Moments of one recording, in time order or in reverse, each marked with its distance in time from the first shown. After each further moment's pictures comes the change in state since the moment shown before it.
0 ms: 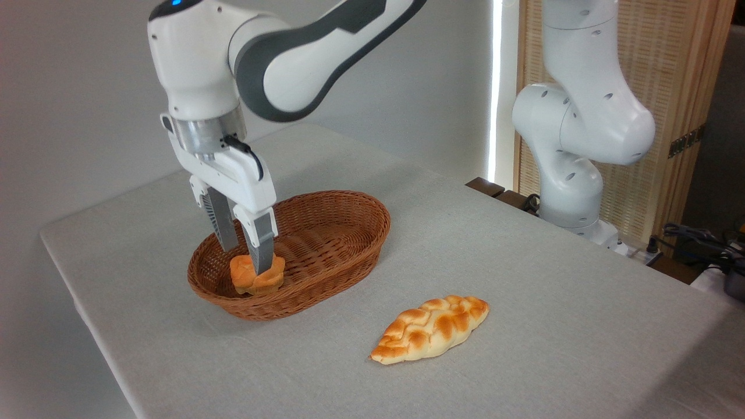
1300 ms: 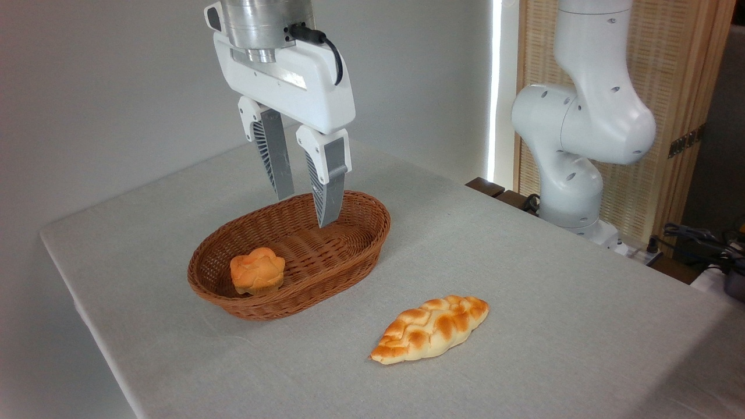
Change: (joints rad) arm 0.011 -0.188 0.258 0.132 -0.046 -0.352 0.303
